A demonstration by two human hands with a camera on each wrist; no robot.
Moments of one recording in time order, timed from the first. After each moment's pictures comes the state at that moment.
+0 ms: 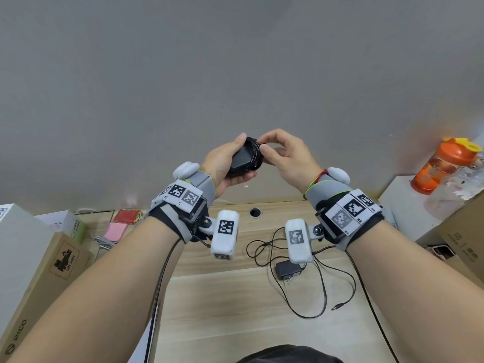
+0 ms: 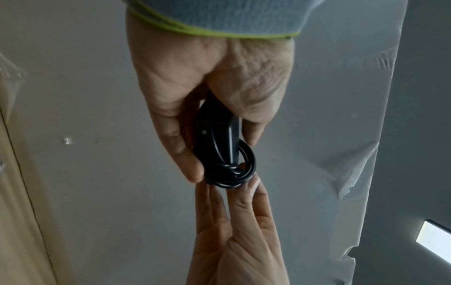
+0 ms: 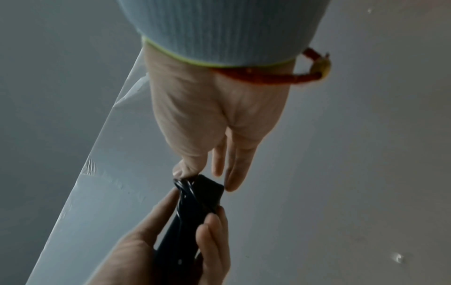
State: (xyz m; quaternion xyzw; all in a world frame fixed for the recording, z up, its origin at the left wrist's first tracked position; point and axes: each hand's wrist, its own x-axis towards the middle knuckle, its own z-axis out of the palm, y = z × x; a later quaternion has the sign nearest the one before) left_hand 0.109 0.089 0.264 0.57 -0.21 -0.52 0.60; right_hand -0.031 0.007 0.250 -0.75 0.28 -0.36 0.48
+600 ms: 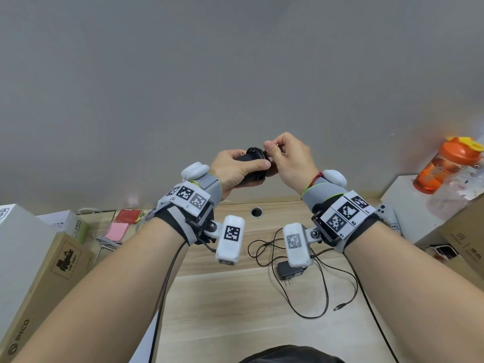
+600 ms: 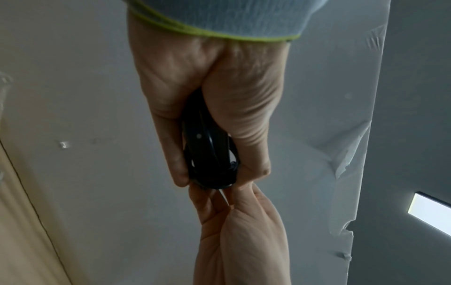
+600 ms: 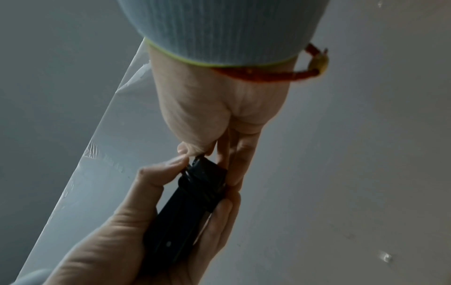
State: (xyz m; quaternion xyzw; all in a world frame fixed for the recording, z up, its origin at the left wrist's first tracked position) left_hand 0.103 0.087 0.250 0.59 -0.30 -0.50 0.56; right_hand -0.027 0.004 0.244 -0.76 0.41 -0.37 0.34
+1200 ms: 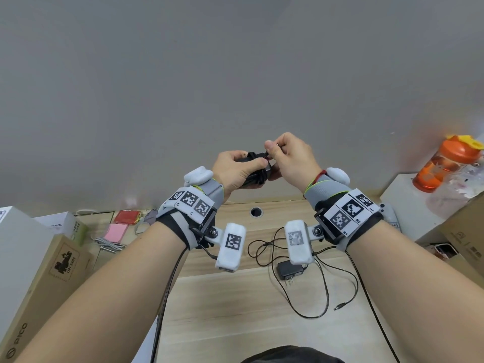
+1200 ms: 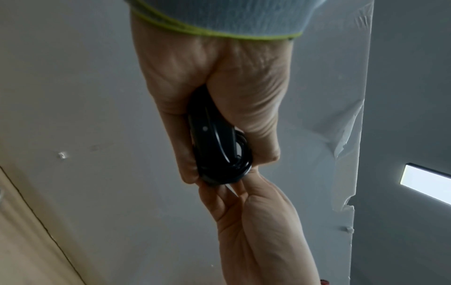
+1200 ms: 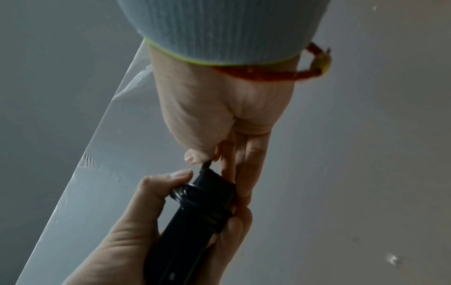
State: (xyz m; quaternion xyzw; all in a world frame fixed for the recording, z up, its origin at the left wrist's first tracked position) left_hand 0.101 0.083 0.244 0.61 -0.33 -0.45 0.56; right_hand -0.029 0.002 0.248 -0.74 0.41 -0.34 0.40
